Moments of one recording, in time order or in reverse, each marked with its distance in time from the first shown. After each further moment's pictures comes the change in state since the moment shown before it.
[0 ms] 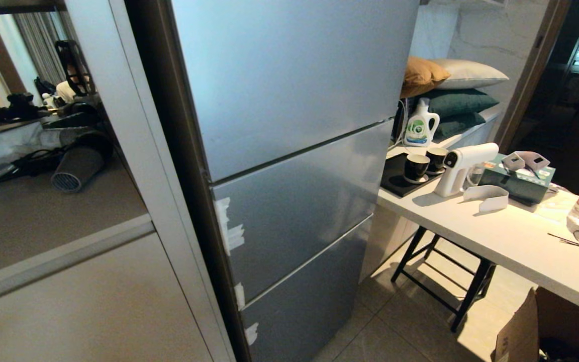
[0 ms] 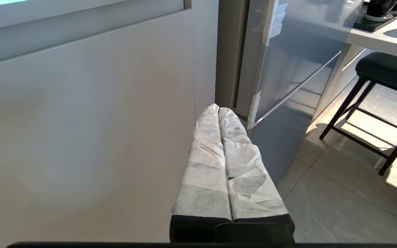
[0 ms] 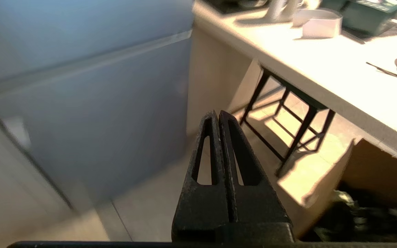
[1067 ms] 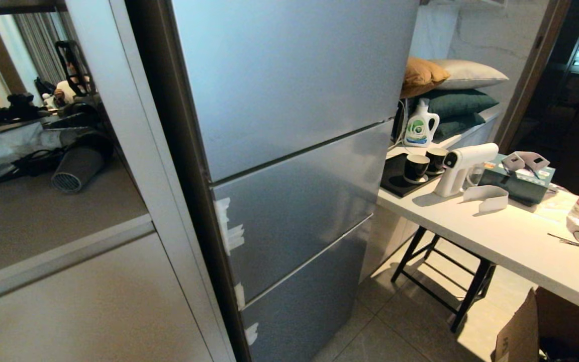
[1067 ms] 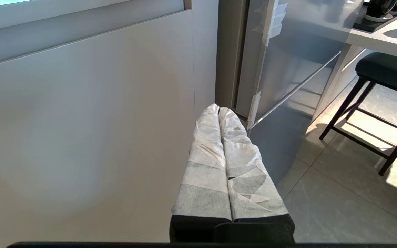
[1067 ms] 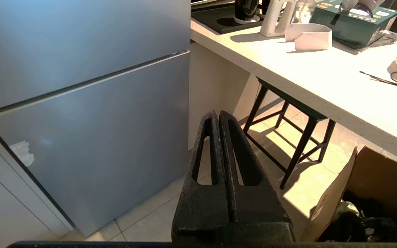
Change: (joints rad) left arm 0.000 0.000 0.000 0.000 0.000 0.000; right arm -0.008 -0.055 0.003 0.013 0.003 -0.002
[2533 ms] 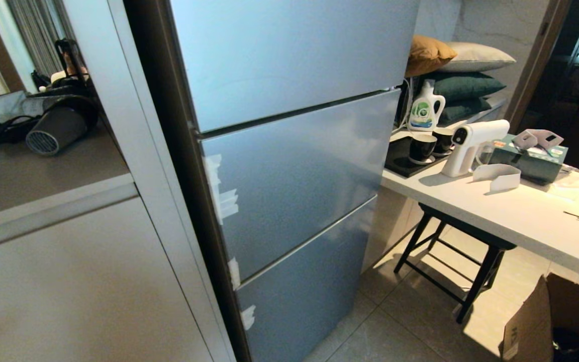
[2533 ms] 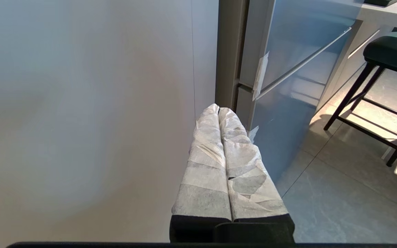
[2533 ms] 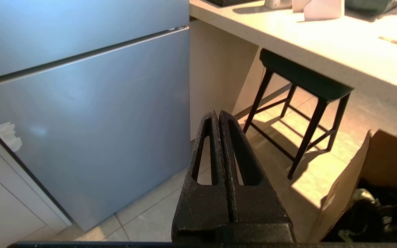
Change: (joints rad) left arm 0.000 0.000 0.000 0.001 0.000 0.000; right arm 0.000 0.001 0.000 -0.001 -0.005 0.024
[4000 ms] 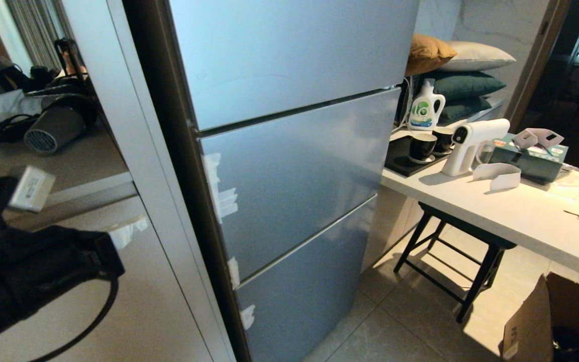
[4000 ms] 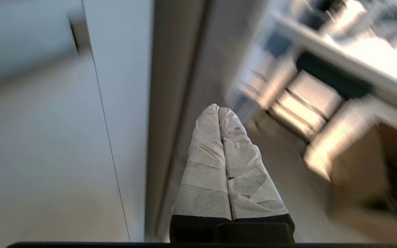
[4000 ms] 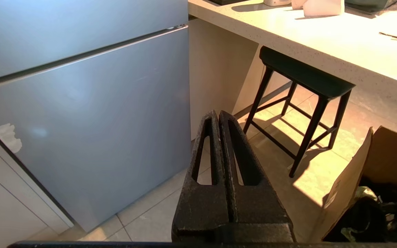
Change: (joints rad) left arm -0.164 1.303 -0.454 -0.706 -0.103 -0.114; right arm 0.000 0.000 0.000 0.000 -0.001 0.015
